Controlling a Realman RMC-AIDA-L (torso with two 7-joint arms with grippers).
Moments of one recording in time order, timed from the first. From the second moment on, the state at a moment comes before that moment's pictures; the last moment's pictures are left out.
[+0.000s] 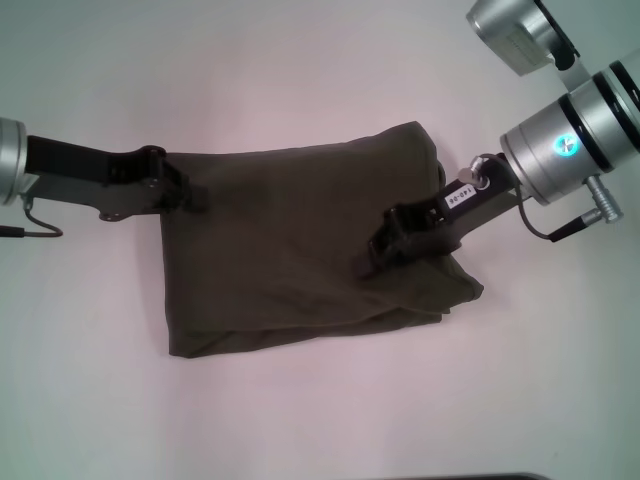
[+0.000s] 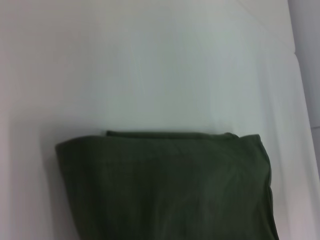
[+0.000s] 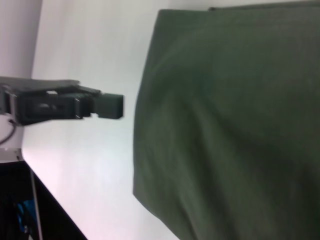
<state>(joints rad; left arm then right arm) -0.64 -2.07 -2.42 -0.84 -0.79 1.64 -2.66 0.83 2.08 -0.96 -0.60 -2.32 -1.60 2.63</state>
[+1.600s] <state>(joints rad) -0.64 -2.09 -2.26 -0.80 -0.73 1.65 -2.68 0.79 2.00 -1.03 -0.58 -2.37 -1.62 2.69</state>
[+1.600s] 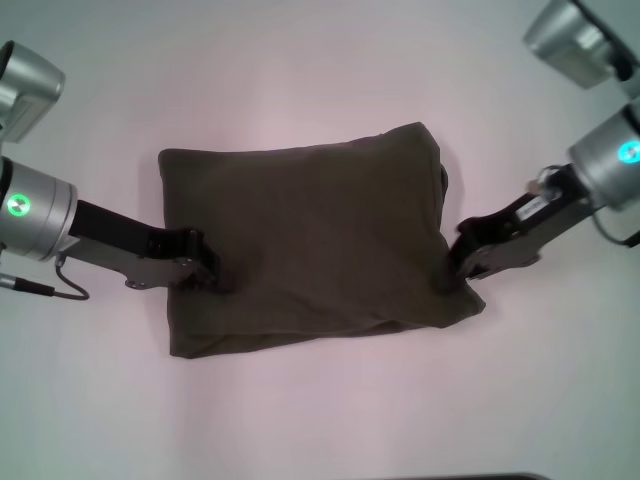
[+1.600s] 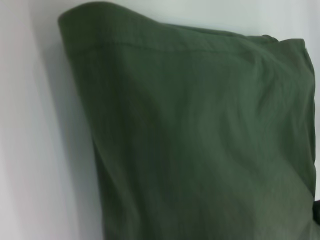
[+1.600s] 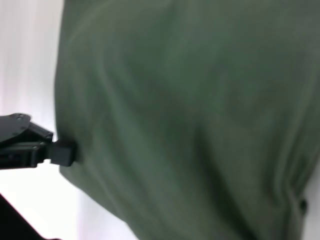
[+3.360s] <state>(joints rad) -0.32 -2.08 -2.51 -0.69 -1.18 1.99 -1.58 0.34 2.09 -0.61 -0.92 -1.92 -1.84 1.60</state>
